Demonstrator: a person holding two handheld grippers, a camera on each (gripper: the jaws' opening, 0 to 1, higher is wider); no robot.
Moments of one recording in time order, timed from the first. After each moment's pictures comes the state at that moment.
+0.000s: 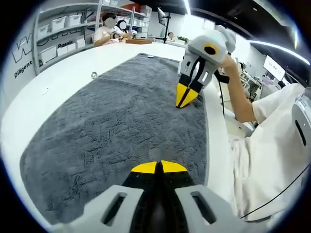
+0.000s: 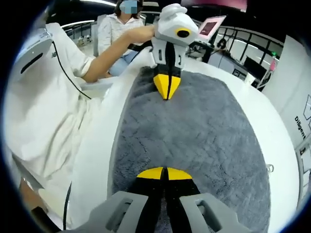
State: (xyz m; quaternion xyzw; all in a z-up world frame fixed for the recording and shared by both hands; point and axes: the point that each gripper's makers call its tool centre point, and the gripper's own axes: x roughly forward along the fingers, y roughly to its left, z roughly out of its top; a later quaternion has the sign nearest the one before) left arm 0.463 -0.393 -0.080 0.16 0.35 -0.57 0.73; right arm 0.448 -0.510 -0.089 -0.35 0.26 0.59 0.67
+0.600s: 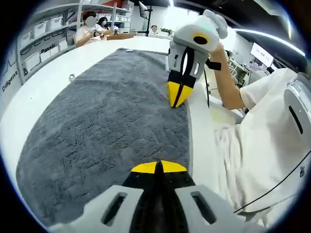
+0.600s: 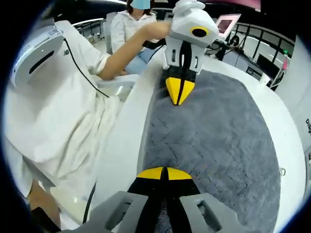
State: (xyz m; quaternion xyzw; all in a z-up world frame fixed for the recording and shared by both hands) left arm 0.431 -0.404 -0.089 0.20 0.36 -0.61 0.68; right arm 0.412 -0.508 -0.095 -0.35 0.29 0.63 0.63
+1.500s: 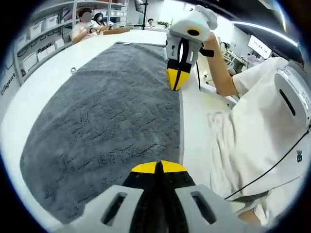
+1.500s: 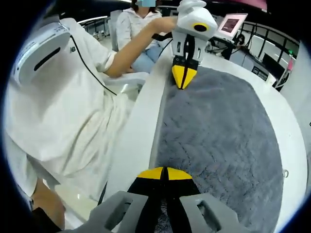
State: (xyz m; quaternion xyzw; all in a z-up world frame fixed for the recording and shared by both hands) left arm 0.419 -0.352 -0.088 0.23 0.38 -0.60 0.66; right arm 0.396 -0.509 -0.094 -0.35 0.30 0.64 0.61
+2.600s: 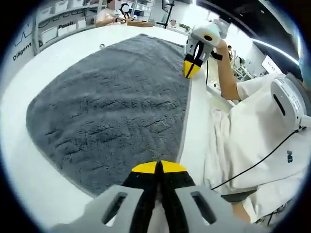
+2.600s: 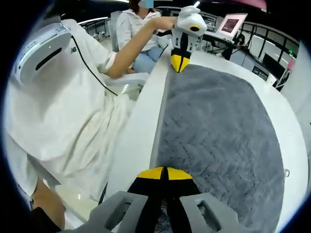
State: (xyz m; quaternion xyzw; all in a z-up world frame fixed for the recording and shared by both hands) left arm 0.416 -0.274 -0.093 0.16 0.43 -0.56 0.69; right arm 0.397 -0.509 -0.095 -0.35 0.30 0.64 0.61
